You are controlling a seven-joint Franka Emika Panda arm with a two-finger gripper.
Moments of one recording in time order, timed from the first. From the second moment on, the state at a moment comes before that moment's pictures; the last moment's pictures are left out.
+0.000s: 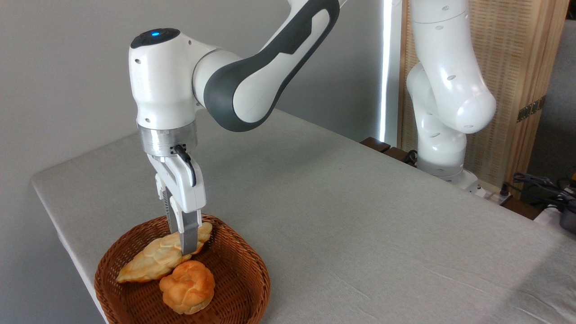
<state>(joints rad) -0.43 0.21 0.27 -1.84 -0.10 2.21 0.79</state>
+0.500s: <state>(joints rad) -0.43 0.21 0.27 -1.84 -0.10 2.21 0.79</state>
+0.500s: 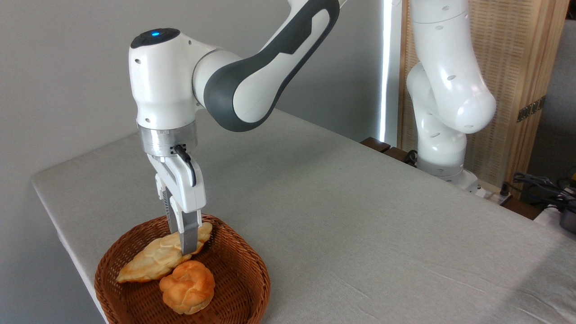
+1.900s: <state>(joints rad) -0.43 0.06 0.28 -1.82 -0.10 2.11 0.77</state>
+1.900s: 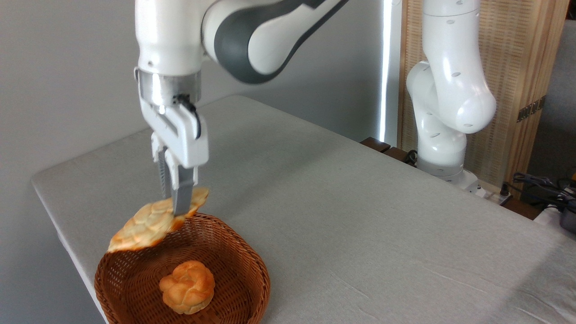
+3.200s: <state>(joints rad) -0.44 -0.18 0.27 -2.02 -0.10 1.68 0.70</state>
